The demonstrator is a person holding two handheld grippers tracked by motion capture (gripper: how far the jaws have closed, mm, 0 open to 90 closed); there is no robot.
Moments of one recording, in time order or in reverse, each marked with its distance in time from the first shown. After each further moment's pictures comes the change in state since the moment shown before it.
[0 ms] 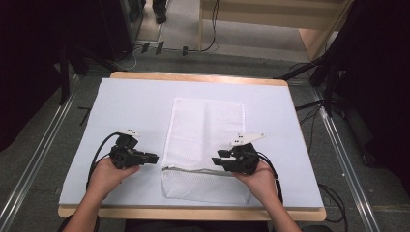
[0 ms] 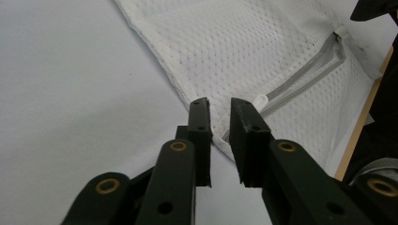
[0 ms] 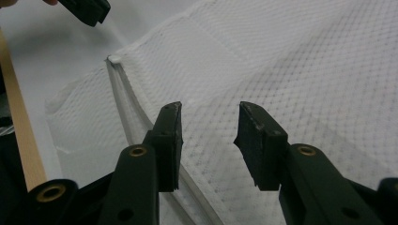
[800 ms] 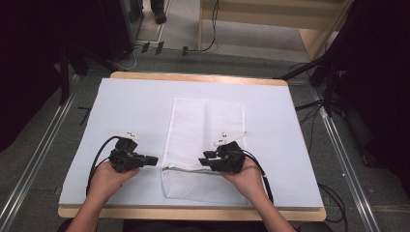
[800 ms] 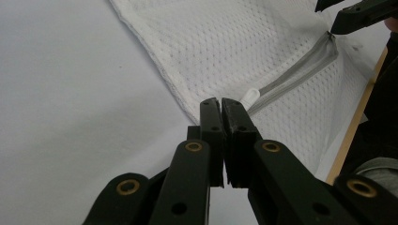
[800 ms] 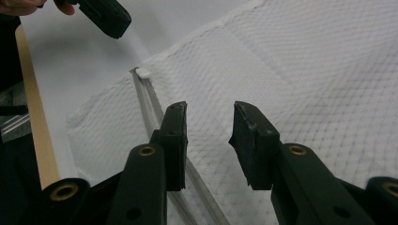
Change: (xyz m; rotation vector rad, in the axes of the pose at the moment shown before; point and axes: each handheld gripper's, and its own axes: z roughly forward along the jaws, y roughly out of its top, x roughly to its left) left arm -0.005 -0.008 0.001 -0.022 -0.006 -0.004; right arm 0.020 0.019 0.027 0.028 0.057 -0.045
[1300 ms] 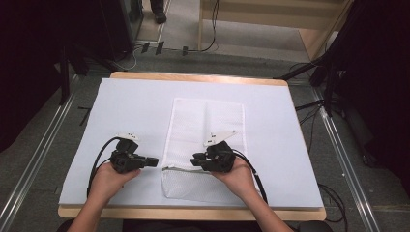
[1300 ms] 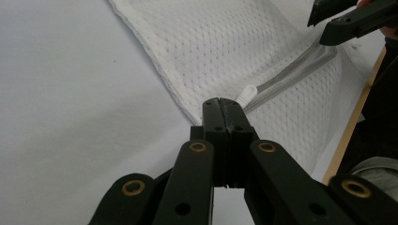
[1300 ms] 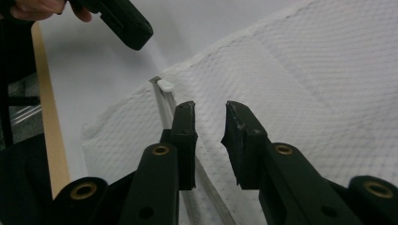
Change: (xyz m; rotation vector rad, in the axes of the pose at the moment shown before) left arm 0.000 -0.002 0.002 0.003 -0.001 -0.016; right arm 0.014 0.013 0.019 0.020 0.051 -0.035
